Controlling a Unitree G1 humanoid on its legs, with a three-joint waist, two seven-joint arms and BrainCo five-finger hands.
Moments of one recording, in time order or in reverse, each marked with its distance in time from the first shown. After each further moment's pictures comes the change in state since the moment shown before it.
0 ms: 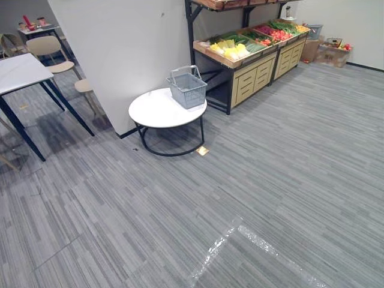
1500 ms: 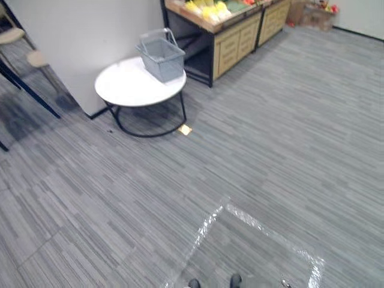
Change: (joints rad) left arm -0.051 0.027 0.007 -0.001 0.000 -0.008 -0.004; right arm -0.079 0.050 -0.067 -0.034 0.114 -0.013 0.019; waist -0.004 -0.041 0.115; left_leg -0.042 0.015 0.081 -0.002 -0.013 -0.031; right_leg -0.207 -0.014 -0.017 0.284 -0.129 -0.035
